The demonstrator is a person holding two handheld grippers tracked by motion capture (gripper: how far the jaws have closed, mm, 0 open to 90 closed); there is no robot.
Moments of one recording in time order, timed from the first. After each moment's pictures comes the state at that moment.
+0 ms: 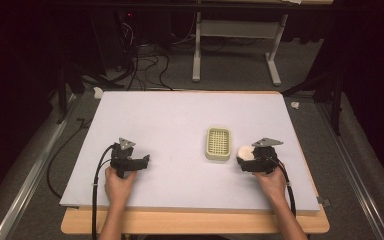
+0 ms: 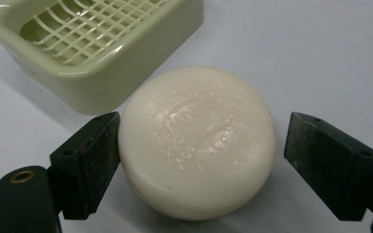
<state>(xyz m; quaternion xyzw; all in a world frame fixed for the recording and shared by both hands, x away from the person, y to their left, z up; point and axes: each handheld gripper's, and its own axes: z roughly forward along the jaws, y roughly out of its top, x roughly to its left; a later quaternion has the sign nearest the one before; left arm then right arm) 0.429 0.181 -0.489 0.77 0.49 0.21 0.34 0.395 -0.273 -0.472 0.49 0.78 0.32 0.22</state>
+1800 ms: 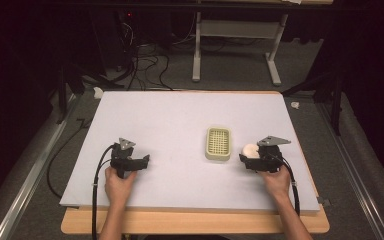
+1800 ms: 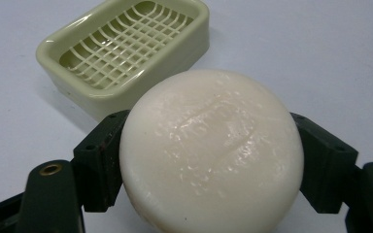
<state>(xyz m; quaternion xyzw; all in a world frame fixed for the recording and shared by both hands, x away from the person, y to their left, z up) 0.429 0.181 -0.489 0.77 0.49 0.21 0.34 0.387 -0.282 -0.454 0.49 0.77 0.35 0.21</state>
